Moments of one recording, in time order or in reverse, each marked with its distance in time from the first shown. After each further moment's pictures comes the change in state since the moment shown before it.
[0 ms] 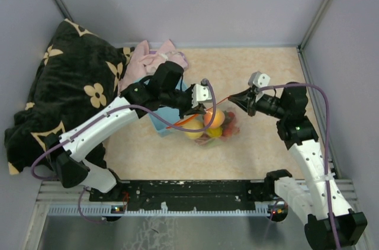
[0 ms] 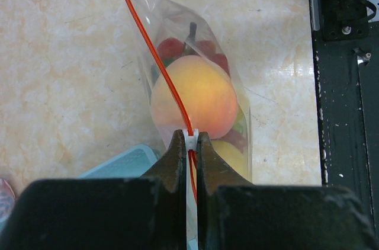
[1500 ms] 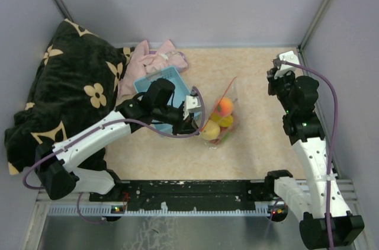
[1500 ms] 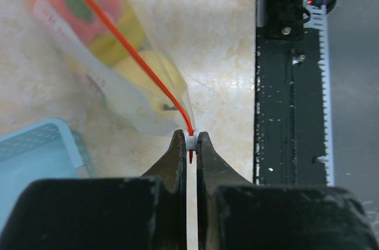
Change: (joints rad) left arm 0.008 -0.159 -0.315 0.141 0.125 -0.259; right arm -0.085 0.031 0.096 -0.023 0.745 0.061
